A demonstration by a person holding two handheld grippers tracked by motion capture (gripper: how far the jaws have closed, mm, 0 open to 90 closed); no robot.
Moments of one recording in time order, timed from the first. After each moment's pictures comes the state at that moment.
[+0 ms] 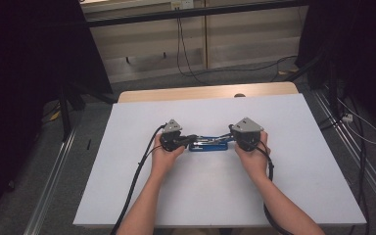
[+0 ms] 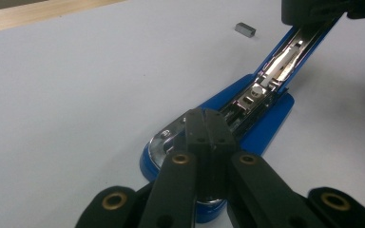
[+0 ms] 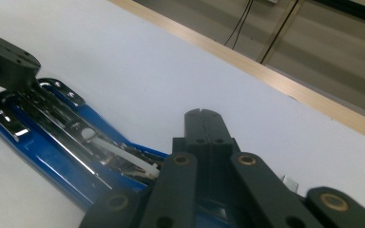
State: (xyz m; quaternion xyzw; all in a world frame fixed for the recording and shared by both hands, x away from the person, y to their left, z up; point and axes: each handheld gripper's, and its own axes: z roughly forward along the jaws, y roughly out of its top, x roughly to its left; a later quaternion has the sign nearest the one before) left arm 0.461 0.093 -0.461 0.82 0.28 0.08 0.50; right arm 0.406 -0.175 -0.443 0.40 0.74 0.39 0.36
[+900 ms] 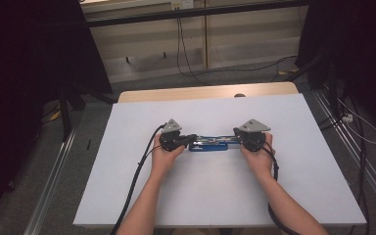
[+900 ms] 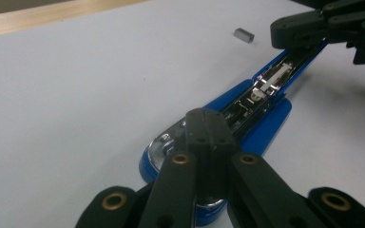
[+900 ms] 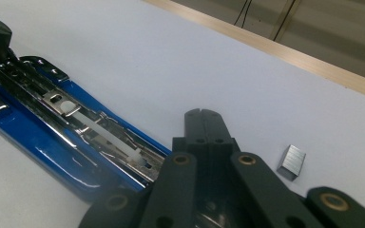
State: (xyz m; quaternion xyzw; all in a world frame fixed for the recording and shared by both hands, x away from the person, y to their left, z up) left arm 0.460 0.094 -0.459 0.81 0.28 0.09 0.51; right arm 0.411 -0.194 -0.459 0.43 0.74 0.40 0.33
